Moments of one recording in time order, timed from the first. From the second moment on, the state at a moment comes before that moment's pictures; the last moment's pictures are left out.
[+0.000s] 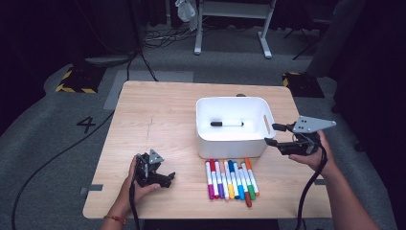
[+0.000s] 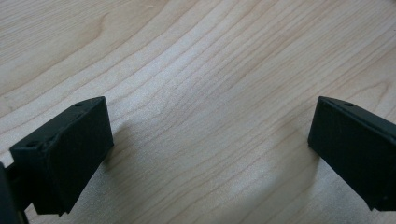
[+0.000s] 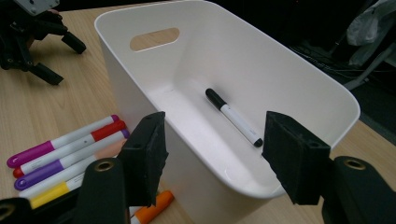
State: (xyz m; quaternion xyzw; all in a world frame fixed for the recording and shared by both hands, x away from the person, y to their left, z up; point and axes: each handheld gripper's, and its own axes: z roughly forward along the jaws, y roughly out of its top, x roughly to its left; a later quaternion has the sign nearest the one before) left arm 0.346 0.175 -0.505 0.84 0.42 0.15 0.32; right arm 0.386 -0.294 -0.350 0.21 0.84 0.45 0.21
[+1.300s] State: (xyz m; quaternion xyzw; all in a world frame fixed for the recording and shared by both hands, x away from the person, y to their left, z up) left arm 0.346 0.175 -0.505 0.84 0.42 0.15 0.32; right arm 0.375 -0.281 -0.494 0.29 0.88 0.36 0.12
